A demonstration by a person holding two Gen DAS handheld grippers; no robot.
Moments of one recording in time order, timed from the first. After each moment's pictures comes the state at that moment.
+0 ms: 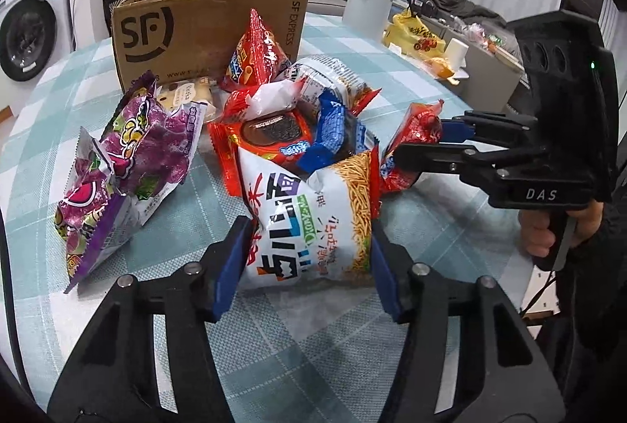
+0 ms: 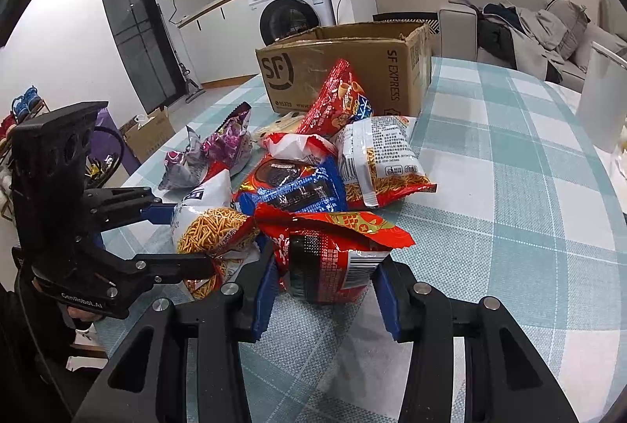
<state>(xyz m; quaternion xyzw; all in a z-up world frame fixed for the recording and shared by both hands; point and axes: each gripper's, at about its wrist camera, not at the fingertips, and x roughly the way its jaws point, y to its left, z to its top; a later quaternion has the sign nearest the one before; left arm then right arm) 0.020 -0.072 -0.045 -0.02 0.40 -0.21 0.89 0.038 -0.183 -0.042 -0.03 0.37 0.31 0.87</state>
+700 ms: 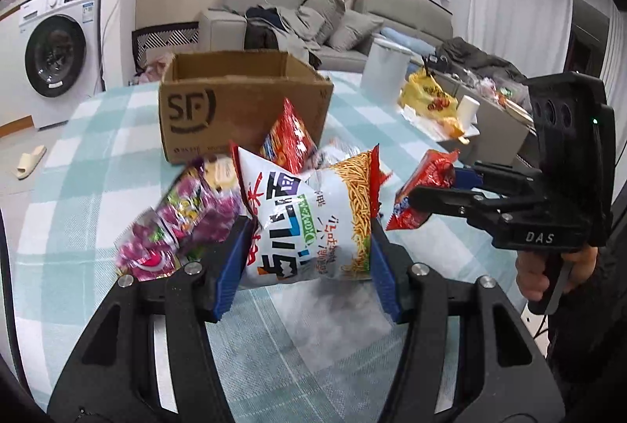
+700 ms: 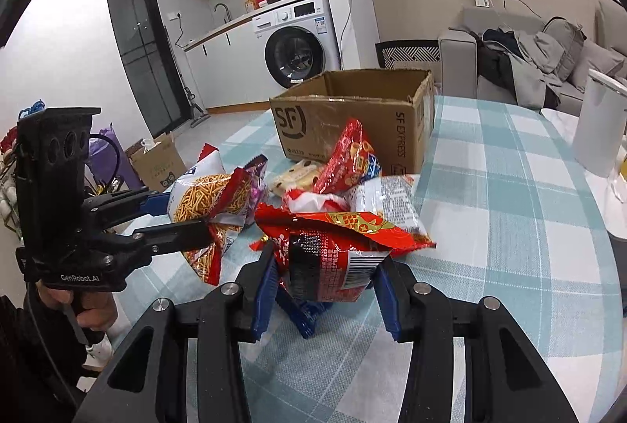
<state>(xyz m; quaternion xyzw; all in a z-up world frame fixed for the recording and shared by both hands) 0.013 -0.044 0.012 -0.05 0.31 -0.17 0.93 0.035 -0.178 0.001 -0.02 0.33 0.32 0.89</state>
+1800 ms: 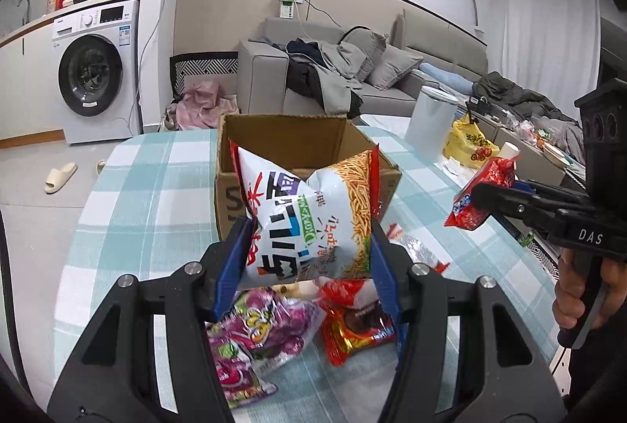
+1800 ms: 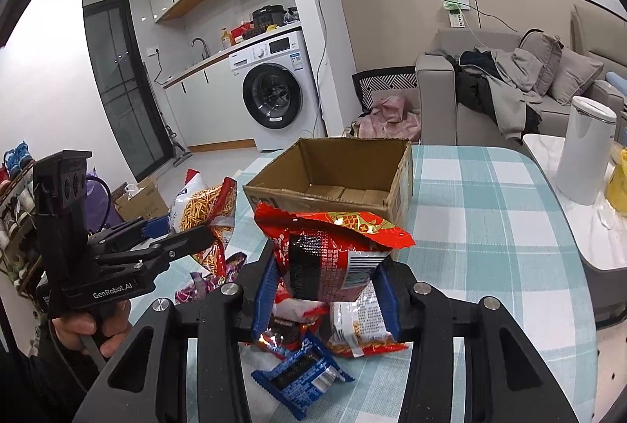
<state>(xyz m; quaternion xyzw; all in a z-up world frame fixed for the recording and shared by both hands) 0.087 -0.004 0.066 -0.06 0.27 -0.09 0.96 0.082 -0.171 0.074 0.02 0.29 0.28 0.92</state>
